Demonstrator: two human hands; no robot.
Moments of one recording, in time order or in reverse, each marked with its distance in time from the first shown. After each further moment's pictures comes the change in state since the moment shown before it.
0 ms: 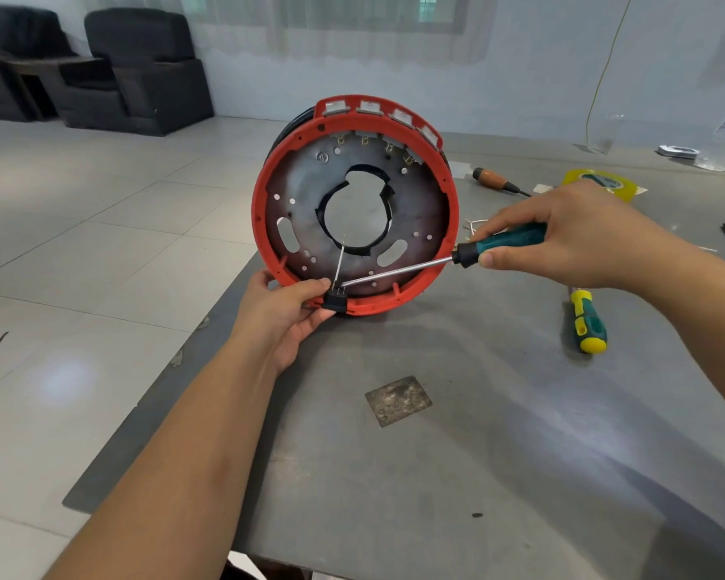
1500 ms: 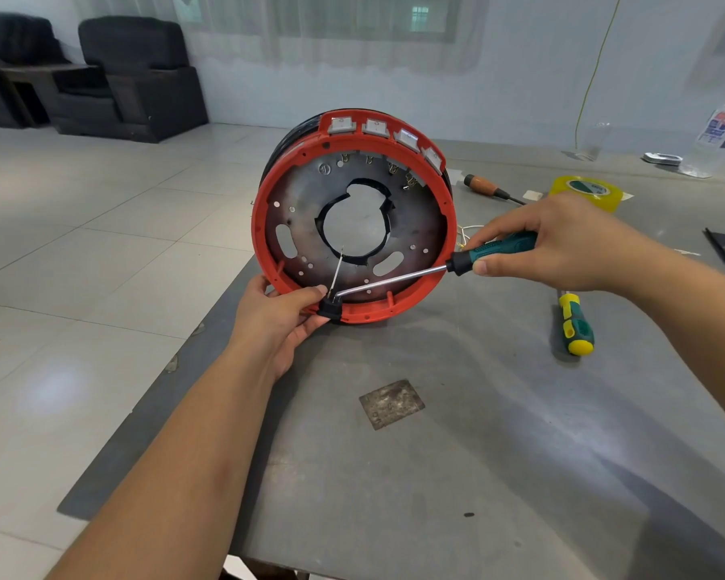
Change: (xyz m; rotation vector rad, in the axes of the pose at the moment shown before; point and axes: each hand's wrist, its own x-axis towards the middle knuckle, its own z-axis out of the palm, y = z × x) left_hand -0.005 -0.001 0.005 0.054 0.034 0.018; right_hand 0.002 0.010 0.001 0.046 -0.059 -0.045
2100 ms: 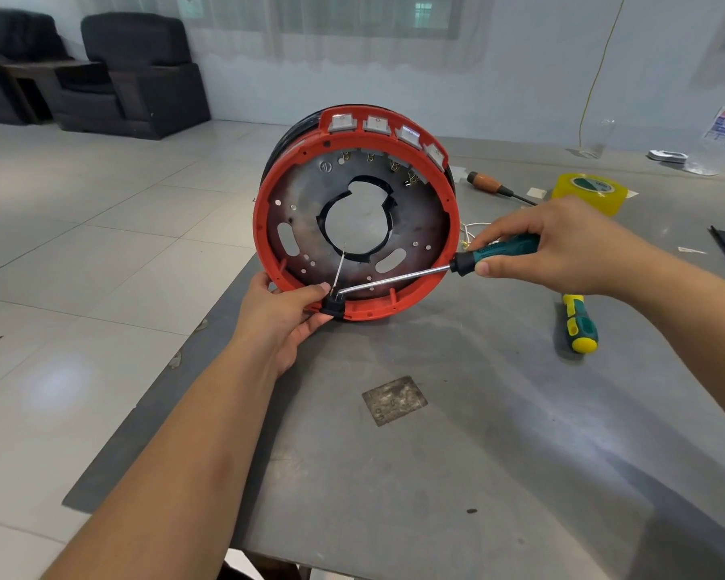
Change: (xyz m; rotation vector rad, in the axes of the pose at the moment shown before) left_hand 0.005 -0.001 -0.002 0.009 0.010 -0.017; right_hand 0.000 0.005 0.009 0.001 0.009 0.002
